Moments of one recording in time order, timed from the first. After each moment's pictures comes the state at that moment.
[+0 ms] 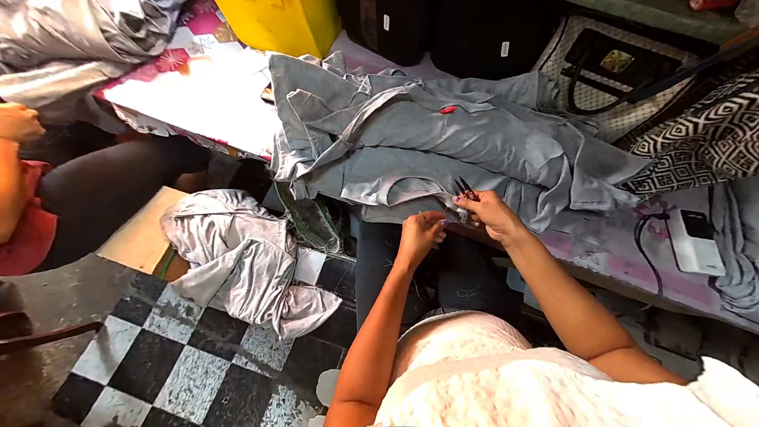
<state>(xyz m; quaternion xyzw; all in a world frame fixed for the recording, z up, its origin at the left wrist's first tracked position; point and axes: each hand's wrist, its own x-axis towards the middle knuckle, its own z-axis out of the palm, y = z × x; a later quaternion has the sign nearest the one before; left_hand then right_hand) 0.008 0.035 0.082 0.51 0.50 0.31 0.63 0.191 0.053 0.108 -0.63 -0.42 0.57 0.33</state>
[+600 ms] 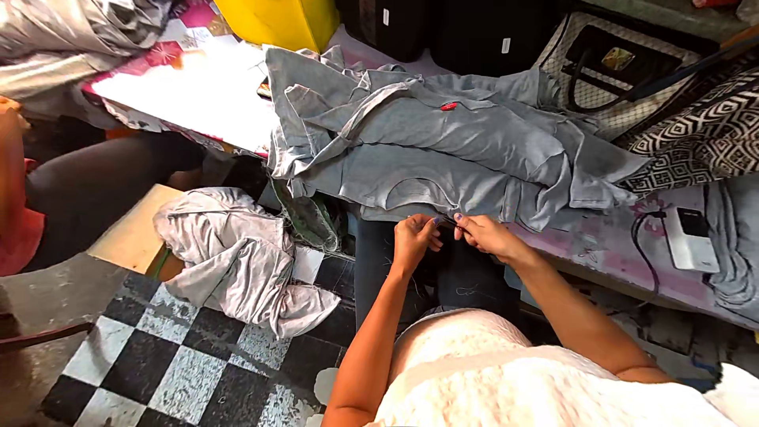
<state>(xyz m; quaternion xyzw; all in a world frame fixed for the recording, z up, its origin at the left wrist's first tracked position) -0.002 0.020 0.075 0.44 0.50 0.39 0.63 0.184 0.015 0.130 -0.63 -0.51 0.58 0.13</state>
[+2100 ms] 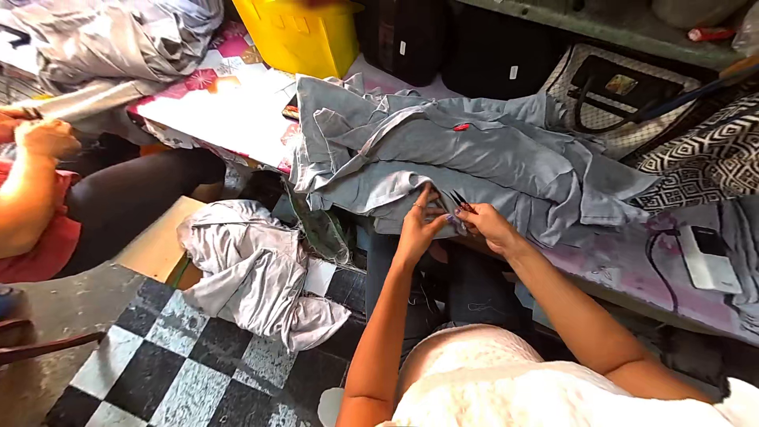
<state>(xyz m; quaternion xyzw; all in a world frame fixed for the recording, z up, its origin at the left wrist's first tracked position) -0.018 0.066 0.089 0.52 0.44 0.41 0.61 0.166 0.061 0.111 -0.61 -0.43 0.59 0.31</state>
